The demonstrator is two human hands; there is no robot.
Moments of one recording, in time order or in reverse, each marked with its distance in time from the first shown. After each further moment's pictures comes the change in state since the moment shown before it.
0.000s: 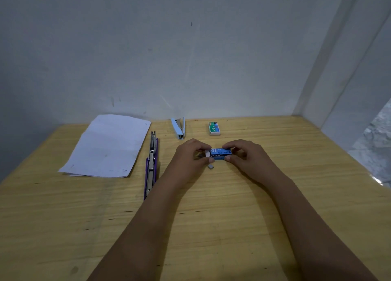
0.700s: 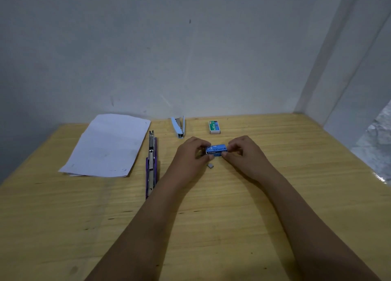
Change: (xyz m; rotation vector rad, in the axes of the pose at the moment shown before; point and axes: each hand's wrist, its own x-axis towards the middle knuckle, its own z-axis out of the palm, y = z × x) left_hand 0.002 0.004 0.005 0.082 0.018 -0.022; right_hand 0.009 0.001 0.012 0.045 0.064 0.109
